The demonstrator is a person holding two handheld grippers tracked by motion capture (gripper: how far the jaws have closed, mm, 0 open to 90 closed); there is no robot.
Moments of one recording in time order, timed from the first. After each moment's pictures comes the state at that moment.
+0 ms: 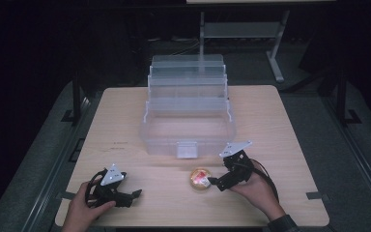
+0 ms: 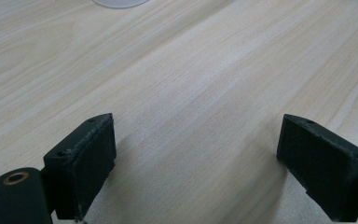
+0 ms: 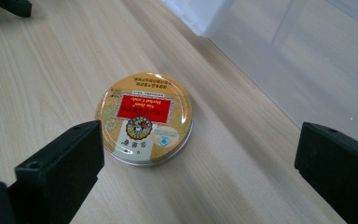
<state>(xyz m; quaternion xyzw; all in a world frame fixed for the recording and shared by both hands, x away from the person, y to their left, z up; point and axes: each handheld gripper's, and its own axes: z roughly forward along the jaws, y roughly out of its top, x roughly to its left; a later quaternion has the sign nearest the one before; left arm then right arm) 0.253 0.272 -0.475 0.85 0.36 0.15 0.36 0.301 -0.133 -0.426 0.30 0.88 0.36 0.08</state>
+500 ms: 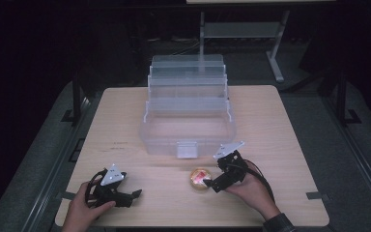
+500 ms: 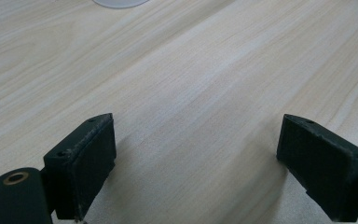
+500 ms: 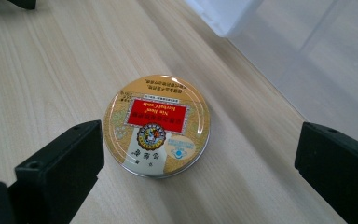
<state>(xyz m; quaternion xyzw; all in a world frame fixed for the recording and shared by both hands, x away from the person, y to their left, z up) 0.253 0.272 -0.475 0.85 0.36 0.15 0.36 0.302 -0.119 -0.431 0.29 0.89 0.35 0.07</state>
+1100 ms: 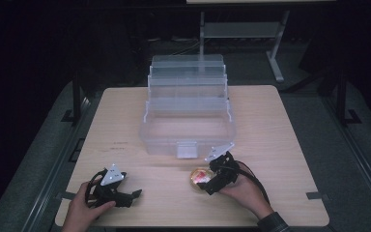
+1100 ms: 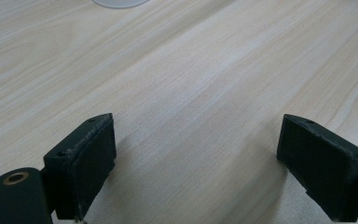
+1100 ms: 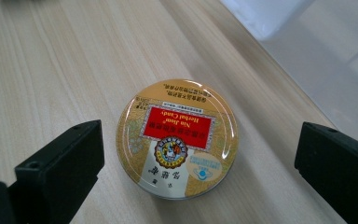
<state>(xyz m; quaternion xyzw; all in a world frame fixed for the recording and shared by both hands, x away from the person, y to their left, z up) 0.253 0.272 -0.475 0.85 0.36 0.15 0.36 0.303 -0.098 -0.440 0.27 0.90 0.33 0.06</state>
